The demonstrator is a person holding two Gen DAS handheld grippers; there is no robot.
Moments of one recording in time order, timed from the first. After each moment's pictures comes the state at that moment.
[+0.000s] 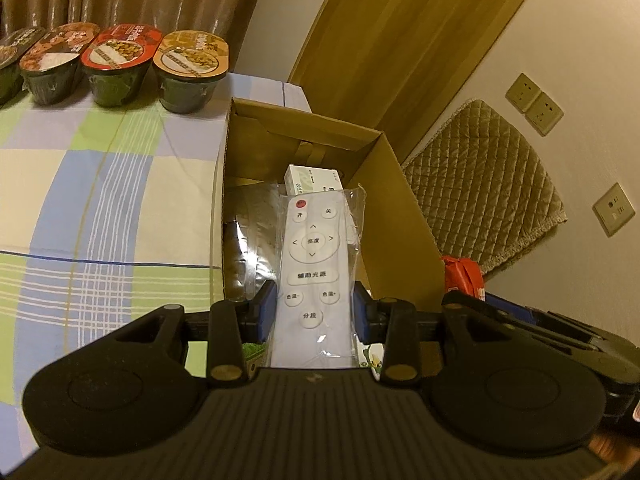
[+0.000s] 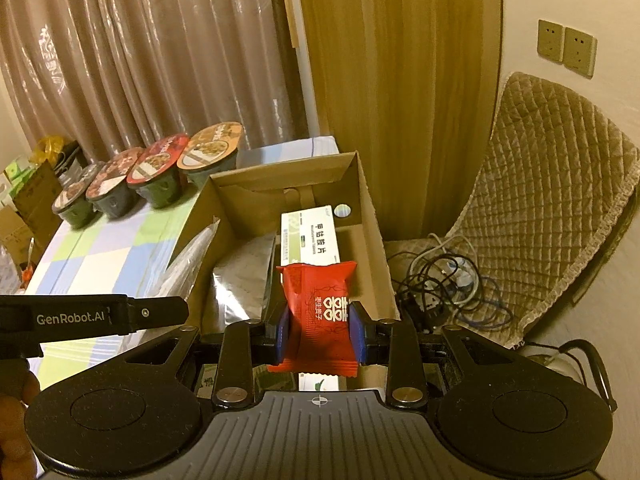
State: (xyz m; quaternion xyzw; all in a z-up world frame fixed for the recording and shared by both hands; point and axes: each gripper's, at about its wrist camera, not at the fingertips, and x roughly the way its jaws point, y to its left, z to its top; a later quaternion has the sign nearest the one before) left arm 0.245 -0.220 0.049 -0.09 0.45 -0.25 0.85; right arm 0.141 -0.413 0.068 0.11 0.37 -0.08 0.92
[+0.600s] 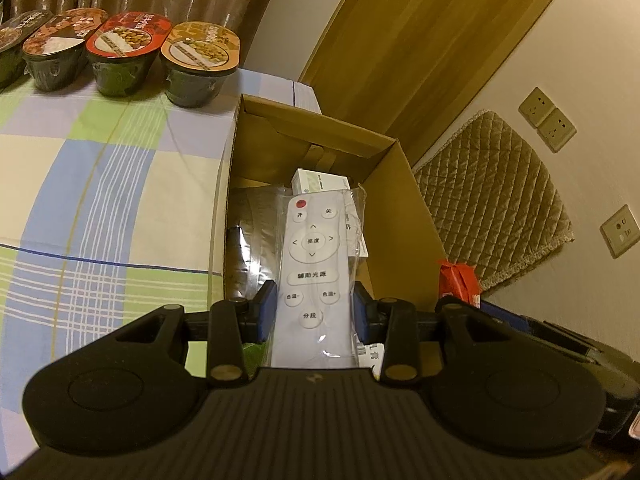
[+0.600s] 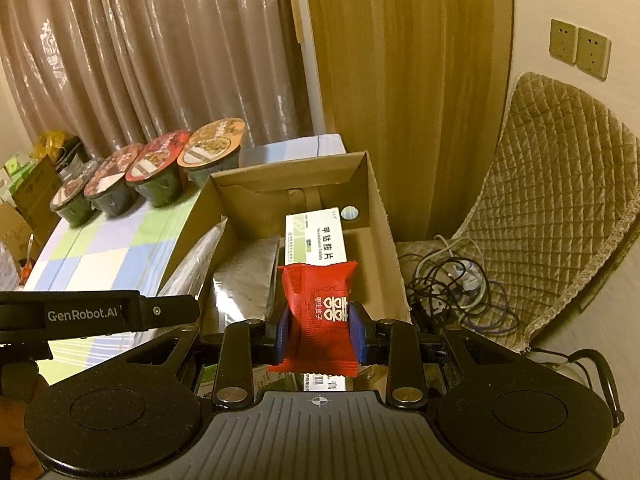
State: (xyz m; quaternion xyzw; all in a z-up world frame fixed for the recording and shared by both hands) left arm 0.262 -0.223 0.037 -0.12 0.45 -0.24 0.85; right arm 0.165 -0.413 0.058 0.11 0.37 -0.07 0.92
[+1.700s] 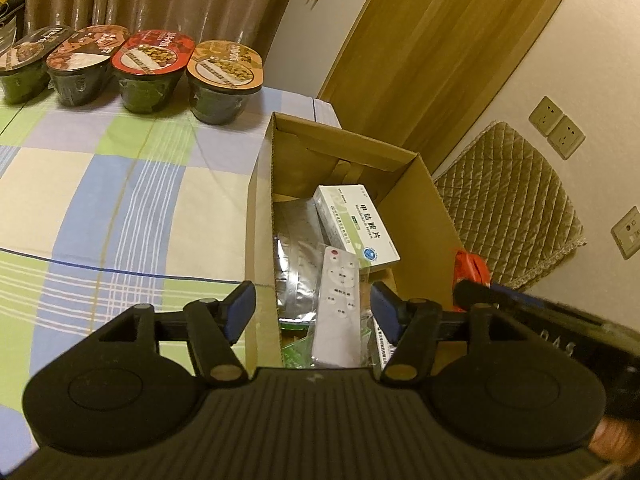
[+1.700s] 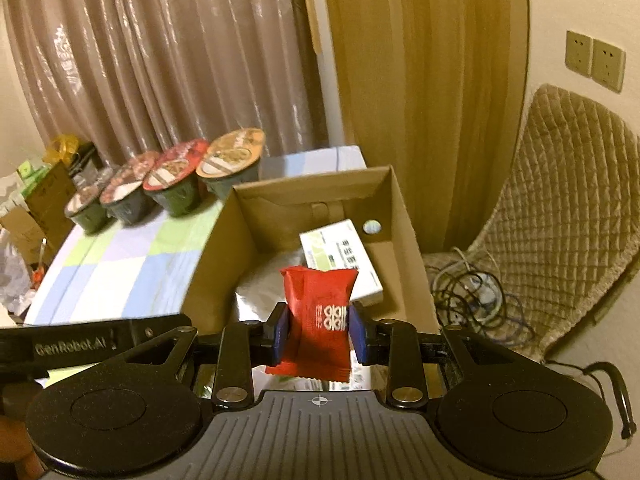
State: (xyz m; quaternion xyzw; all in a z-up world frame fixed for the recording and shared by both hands) left arm 0.256 -0.195 0.043 -0.10 0.43 -0.22 0.87; right arm 0.173 -0.401 0.063 0.11 0.35 -0.05 0.93
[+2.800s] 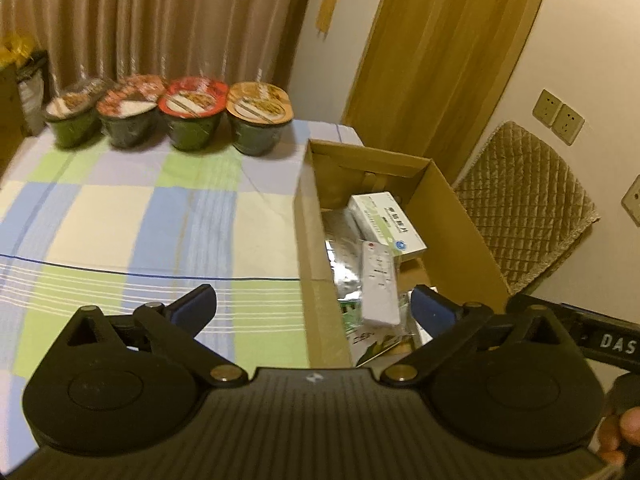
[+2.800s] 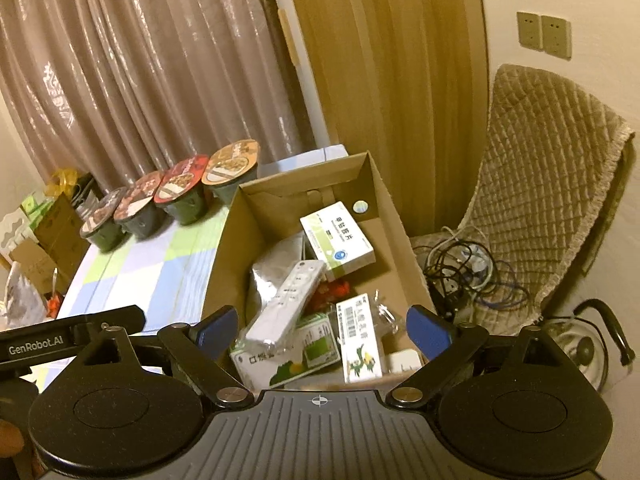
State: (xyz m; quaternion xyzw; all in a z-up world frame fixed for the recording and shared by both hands) left arm 0.188 -0.154 0.080 -0.04 0.38 -0.18 0.90; right arm 0.089 -0.383 0.085 0.16 0.33 -0.08 0.92
